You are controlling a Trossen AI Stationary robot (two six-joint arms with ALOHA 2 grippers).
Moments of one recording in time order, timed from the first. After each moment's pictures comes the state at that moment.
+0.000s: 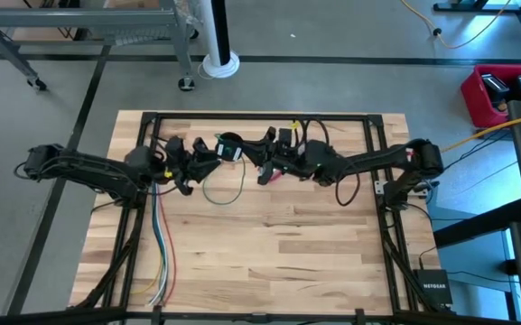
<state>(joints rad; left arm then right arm) 0.00 1.02 0.48 0.98 -0.09 -0.44 -0.01 1.67 1.13 0.93 0.18 0.39</state>
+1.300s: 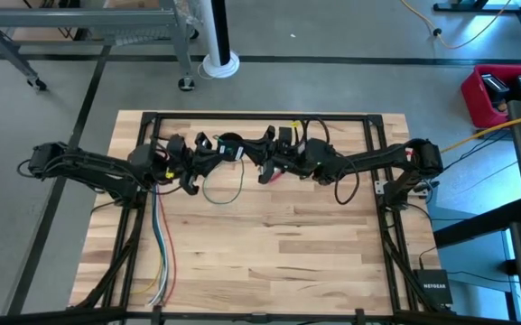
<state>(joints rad) 0.00 1.11 0.55 1.04 -0.10 -0.33 -0.01 1.68 1.13 0.94 0.15 0.40</state>
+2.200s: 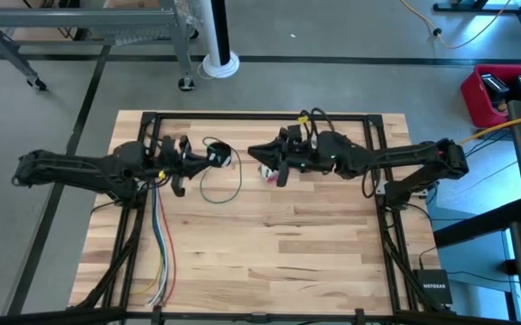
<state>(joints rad) 0.00 0.75 0.55 0.32 -0.12 -0.31 -0.01 1.46 1.13 0.47 0.06 0.48</state>
